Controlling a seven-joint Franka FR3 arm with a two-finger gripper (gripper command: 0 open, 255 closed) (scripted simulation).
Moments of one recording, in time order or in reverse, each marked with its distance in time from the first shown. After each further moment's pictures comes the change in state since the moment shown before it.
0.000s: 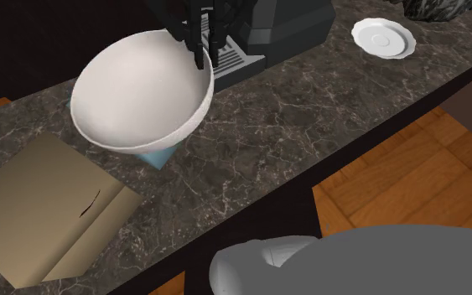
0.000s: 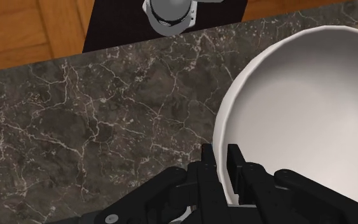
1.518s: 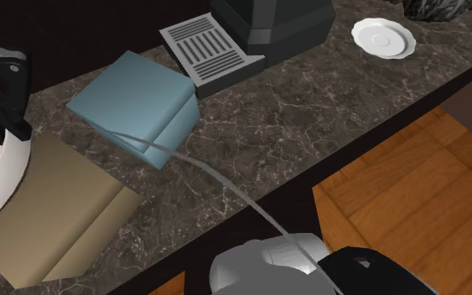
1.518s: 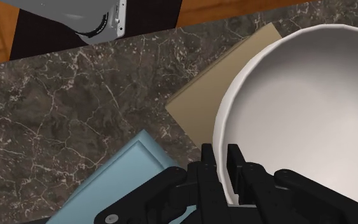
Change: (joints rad) arm 0.071 0.023 0.408 0.055 0.232 0.097 0.566
